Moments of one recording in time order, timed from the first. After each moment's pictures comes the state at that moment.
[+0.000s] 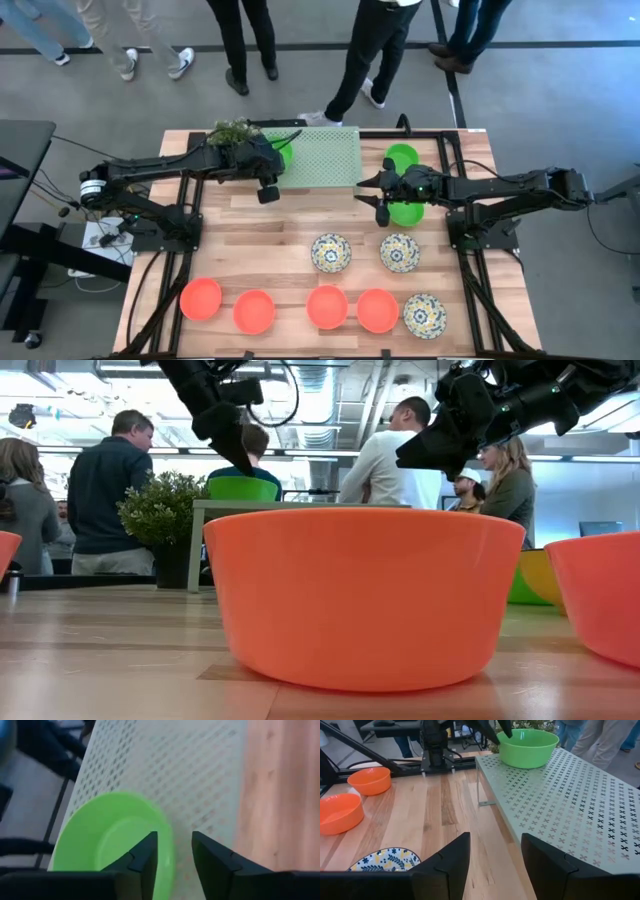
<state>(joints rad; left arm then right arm) 0.23 1.30 1.07 -0.62 -0.28 0.30 -0.15 1.09 0.51 0.28 0.05 0.04</state>
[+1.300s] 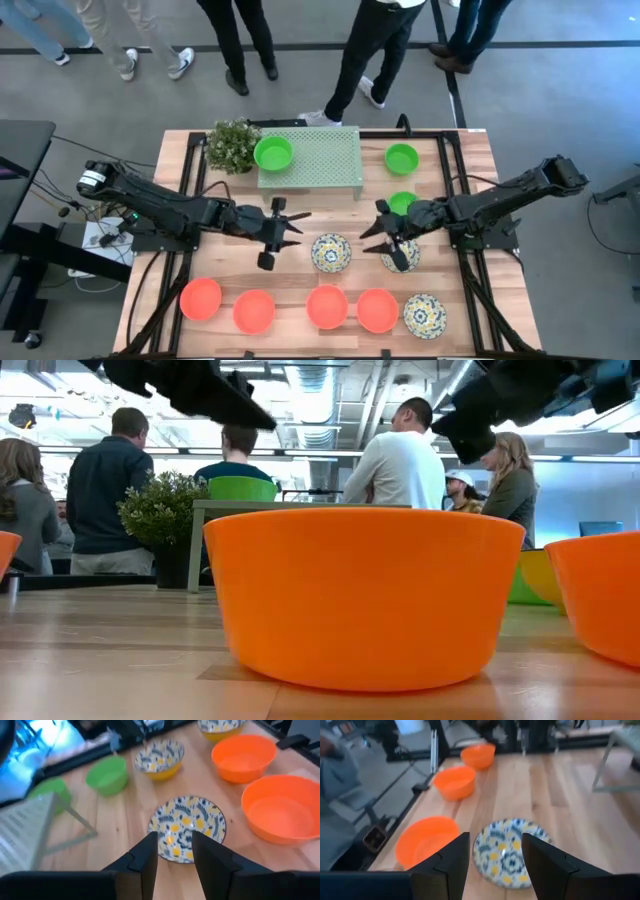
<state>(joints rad) -0.26 1.25 0.75 0.01 -0.18 0.29 0.24 1.09 0.51 0.21 -0.01 0.16</state>
